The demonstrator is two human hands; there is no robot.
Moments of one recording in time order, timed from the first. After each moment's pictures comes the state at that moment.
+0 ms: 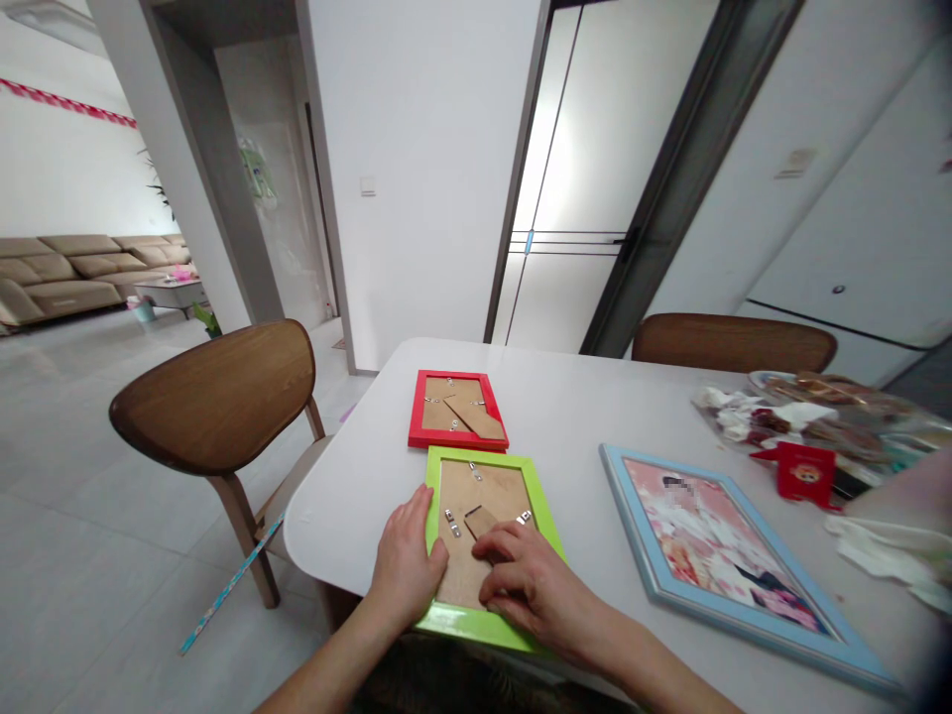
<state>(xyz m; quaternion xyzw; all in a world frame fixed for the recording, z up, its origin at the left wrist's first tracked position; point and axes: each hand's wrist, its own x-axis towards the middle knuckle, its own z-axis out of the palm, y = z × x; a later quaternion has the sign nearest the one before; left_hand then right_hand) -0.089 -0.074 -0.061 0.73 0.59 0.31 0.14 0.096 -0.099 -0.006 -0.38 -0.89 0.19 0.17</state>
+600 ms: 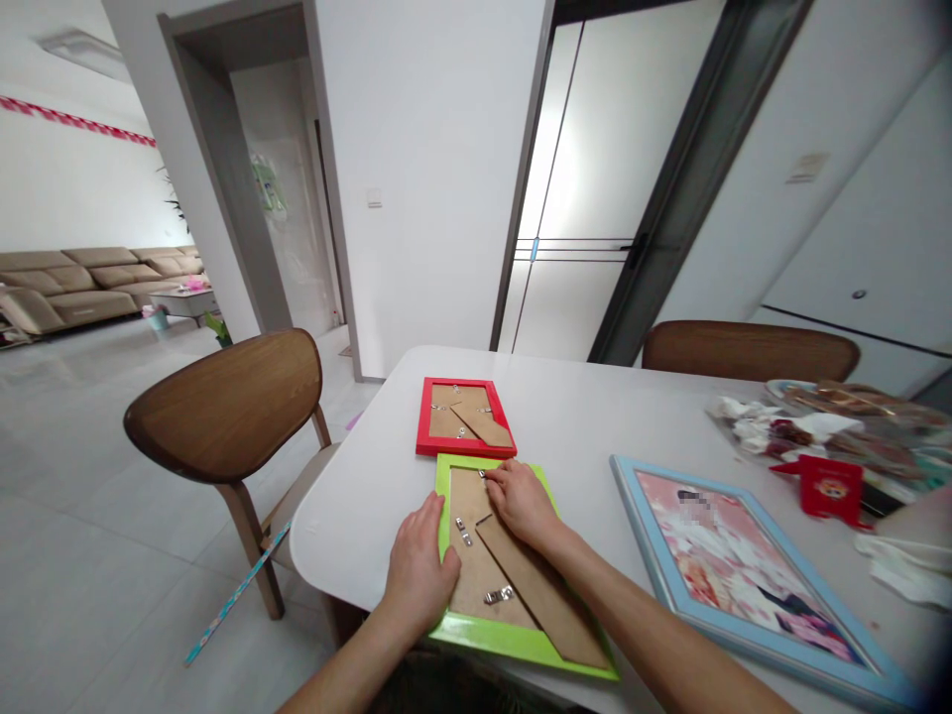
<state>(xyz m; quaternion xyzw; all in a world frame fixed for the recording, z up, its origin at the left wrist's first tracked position) -0.083 -0.068 -0.059 0.72 0.59 0.33 0.17 0.082 -0.003 -0.035 -0.58 -0.77 0.07 0.23</state>
